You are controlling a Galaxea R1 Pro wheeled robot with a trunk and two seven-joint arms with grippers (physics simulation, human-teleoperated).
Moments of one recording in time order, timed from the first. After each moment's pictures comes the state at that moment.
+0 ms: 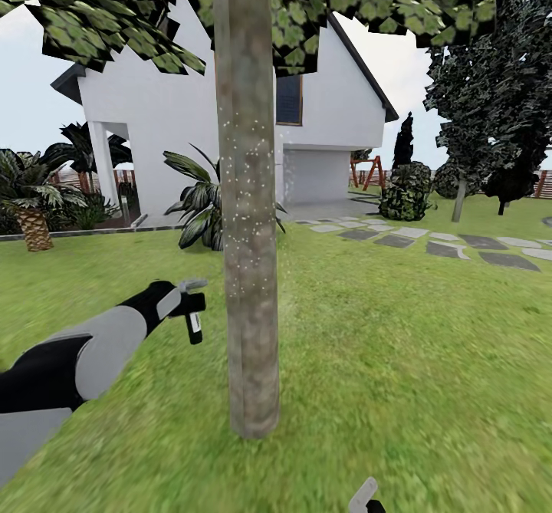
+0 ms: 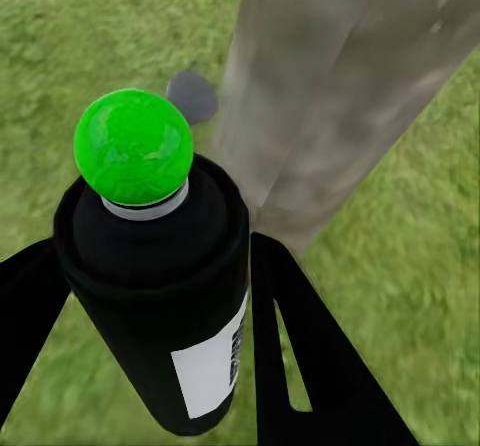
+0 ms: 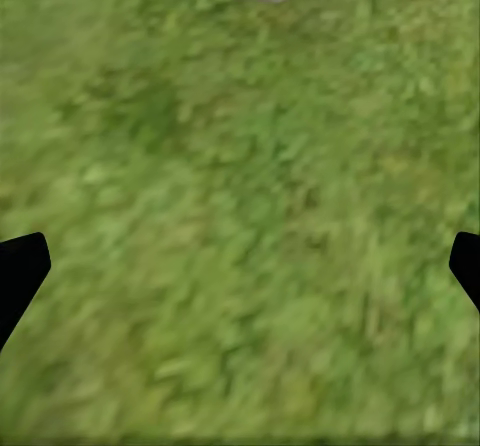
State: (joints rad) left arm -1.27 0.04 0.14 -0.03 0.06 0.46 0.01; right arm -0.47 0.01 -0.16 0.02 0.73 -0.26 0.11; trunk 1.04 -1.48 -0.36
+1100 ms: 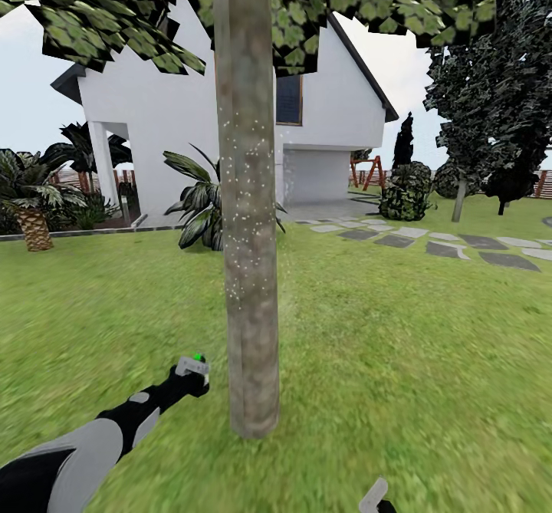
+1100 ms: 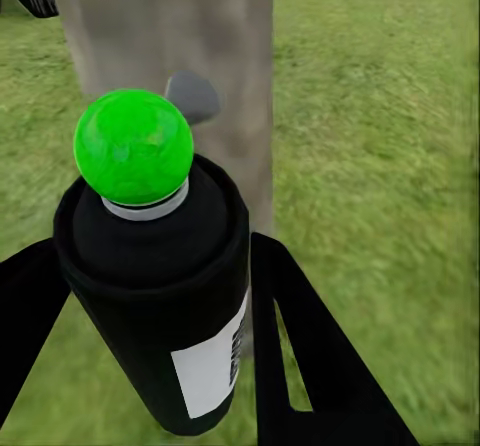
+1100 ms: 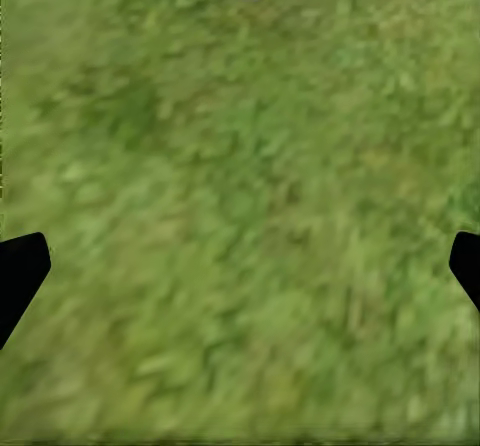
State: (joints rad) left arm -0.83 0.09 0.14 -0.03 -0.26 -0.35 -0.41; right arm -0.47 -0.02 -0.17 0.03 0.72 -0.29 0.11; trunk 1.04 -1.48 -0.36
